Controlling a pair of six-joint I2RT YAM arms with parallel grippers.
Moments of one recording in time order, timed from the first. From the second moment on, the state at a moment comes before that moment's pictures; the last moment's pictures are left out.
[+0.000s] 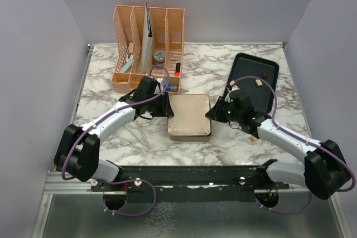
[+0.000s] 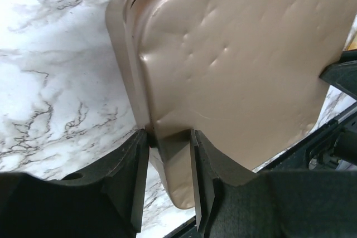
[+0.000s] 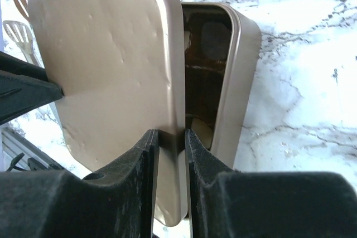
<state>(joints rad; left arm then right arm) -0.48 1.40 0.89 -0.34 0.33 -0.49 0.55 1.22 0.62 -0.02 -0.15 0.70</state>
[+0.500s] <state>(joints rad) -0.53 1.49 0.96 -0.38 0.31 -0.50 0.56 1.21 0.62 -0.12 -0.10 0.70</state>
